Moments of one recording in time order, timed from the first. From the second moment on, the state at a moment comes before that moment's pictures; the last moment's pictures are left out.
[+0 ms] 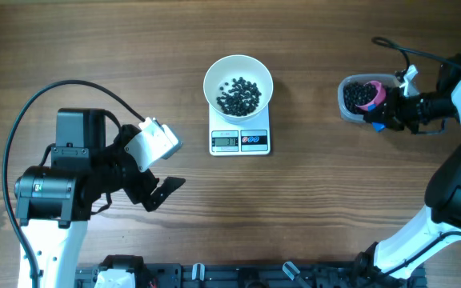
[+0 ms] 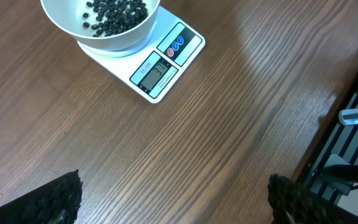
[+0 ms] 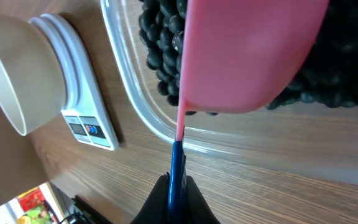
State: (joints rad) left arm -0.07 1.03 1.17 -1.25 0.49 0.74; right arm -0.40 1.97 1.47 -1.20 -0.68 -0.19
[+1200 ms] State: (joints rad) left arm -0.07 1.03 1.17 -1.25 0.49 0.74; right arm -0.59 1.97 1.47 -1.34 -0.86 -0.35
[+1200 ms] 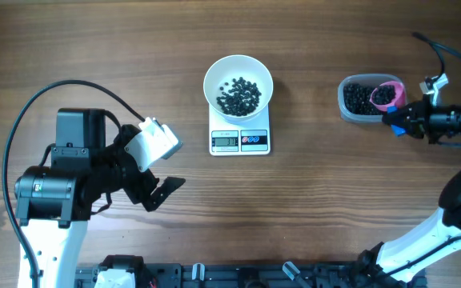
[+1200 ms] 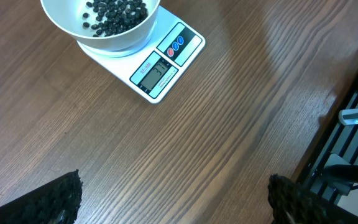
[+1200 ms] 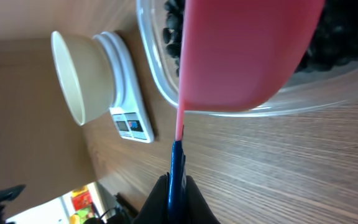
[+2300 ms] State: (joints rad) left arm -0.07 1.03 1.17 -1.25 0.49 0.74; right arm -0.36 1.97 1.47 -1.41 -1.21 -0.50
